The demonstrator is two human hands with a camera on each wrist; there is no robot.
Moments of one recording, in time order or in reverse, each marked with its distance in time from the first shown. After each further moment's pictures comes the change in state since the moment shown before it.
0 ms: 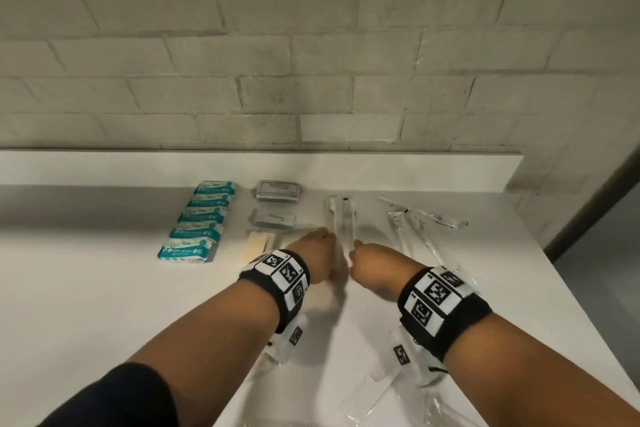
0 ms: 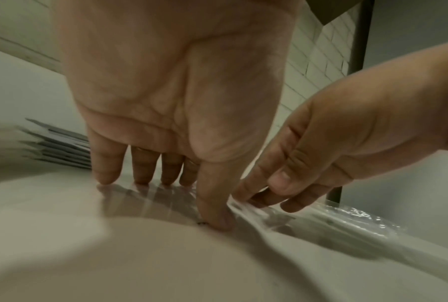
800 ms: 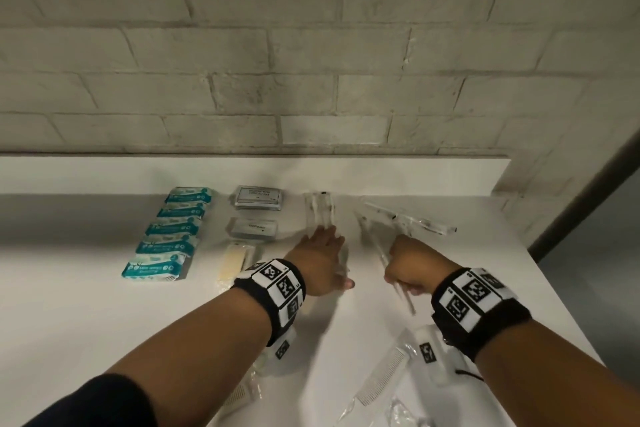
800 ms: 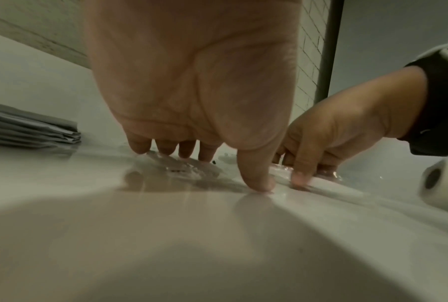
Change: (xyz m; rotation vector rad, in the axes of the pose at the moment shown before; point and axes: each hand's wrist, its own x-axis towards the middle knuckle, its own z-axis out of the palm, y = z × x) left_hand 0.036 0.007 0.013 0.119 -0.003 0.209; right_hand 0.005 0.066 -0.021 0.467 0.025 0.389
